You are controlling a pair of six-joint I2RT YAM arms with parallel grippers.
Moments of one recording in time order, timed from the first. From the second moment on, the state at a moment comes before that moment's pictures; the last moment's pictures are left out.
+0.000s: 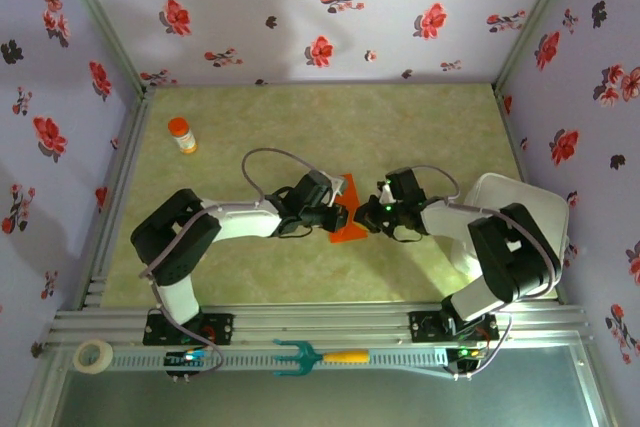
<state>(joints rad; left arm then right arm) -0.91 1.78 0.94 0.08 0.21 -0.52 0.45 1.53 0.60 -0.01 -0.58 0.95</state>
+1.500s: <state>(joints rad) -0.85 1.78 0.97 0.01 0.33 -0.52 0.46 1.58 0.57 0.13 -0.63 1.03</state>
